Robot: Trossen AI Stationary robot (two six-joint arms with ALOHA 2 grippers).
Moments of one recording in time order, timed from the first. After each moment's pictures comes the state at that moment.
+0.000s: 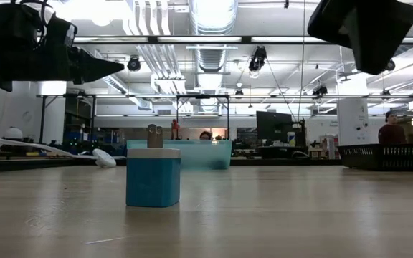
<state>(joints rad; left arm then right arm) 0.43 0.59 0.04 0.70 0.18 0.29 0.62 1.89 1.46 -0.75 0.05 0.65</state>
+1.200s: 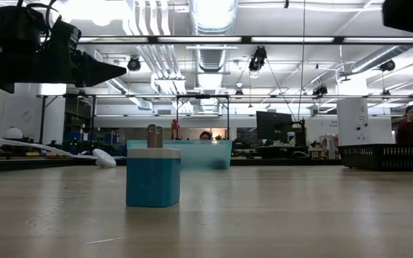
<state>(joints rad) 0.43 0.65 0.04 0.73 0.18 0.24 0.74 1.89 1.46 -0.88 -0.05 0.67</state>
